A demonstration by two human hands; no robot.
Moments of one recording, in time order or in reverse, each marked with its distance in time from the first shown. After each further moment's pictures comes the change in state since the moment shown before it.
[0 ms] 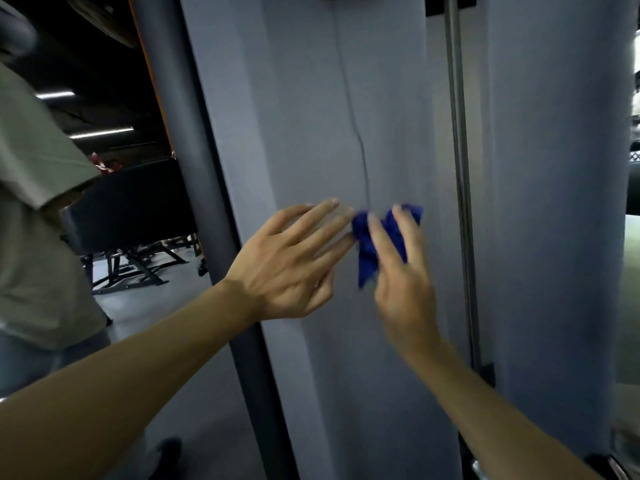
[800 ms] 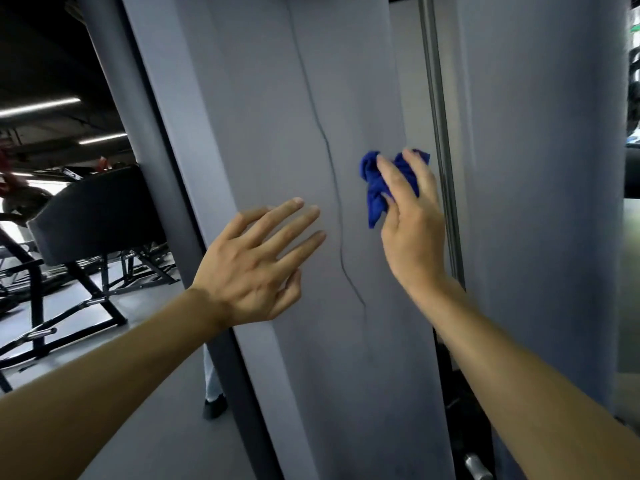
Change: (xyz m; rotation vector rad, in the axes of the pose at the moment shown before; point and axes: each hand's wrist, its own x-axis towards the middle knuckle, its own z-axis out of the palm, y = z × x) left_hand -0.001 0.003 0.000 -0.015 0.009 -0.039; right_hand 0.074 0.043 -0.019 0.085 0.107 0.100
